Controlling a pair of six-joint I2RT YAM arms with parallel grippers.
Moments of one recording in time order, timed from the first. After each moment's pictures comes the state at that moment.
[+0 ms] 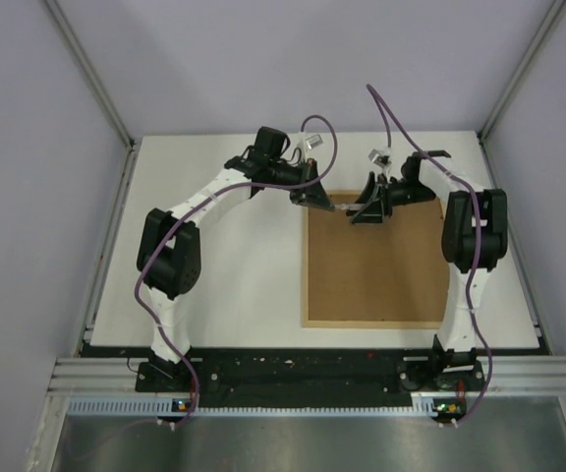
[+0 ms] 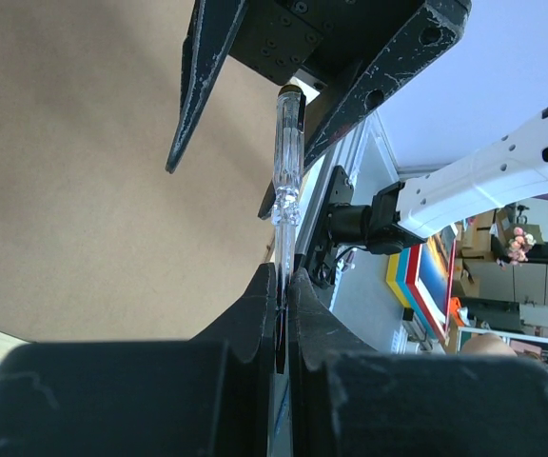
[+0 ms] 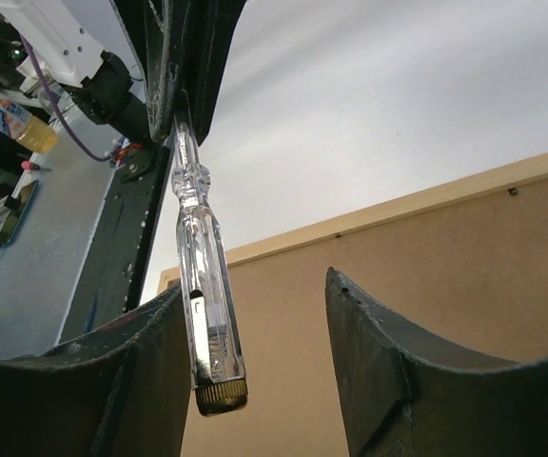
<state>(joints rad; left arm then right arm) -0.50 2.01 1.71 -0.38 1.01 -0.48 0.07 2.13 1.66 -1.35 -1.46 -1.27</state>
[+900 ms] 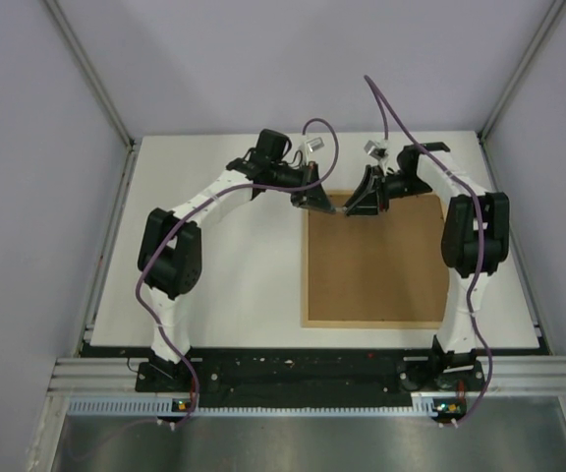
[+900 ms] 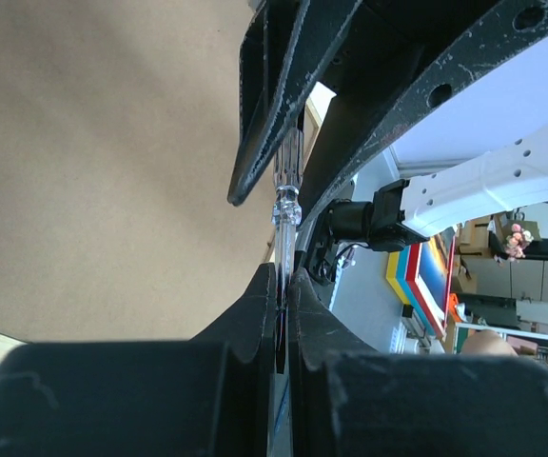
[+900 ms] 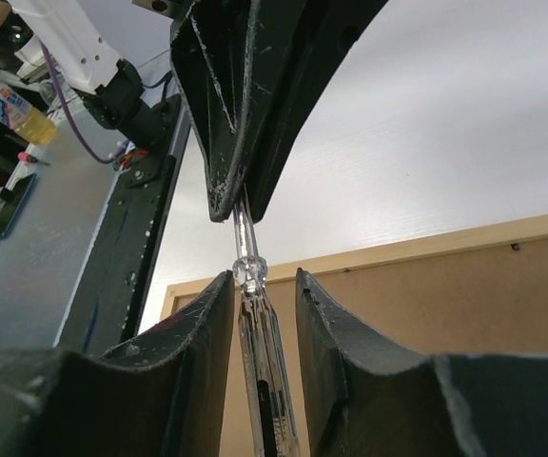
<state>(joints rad) -0.50 2.01 1.69 -0.37 1.01 -0.48 0.12 2.07 1.71 -1.35 -1.47 -1.24</state>
